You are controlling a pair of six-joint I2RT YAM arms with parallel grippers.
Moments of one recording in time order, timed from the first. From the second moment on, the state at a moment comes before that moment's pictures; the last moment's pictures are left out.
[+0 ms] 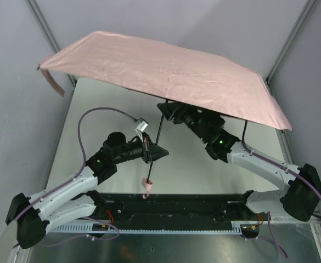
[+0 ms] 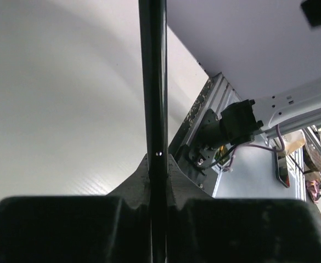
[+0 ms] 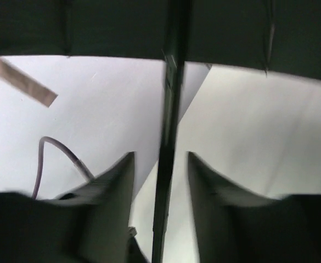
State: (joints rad) left arm -0.74 0.91 0.58 0.15 0.42 -0.61; right arm 0.86 1.30 1.02 0.39 0.16 0.76
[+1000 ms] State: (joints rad) left arm -0.80 0.99 0.49 0.63 0.55 -0.96; right arm 0.63 1.32 0.98 0.64 -0.02 1.29
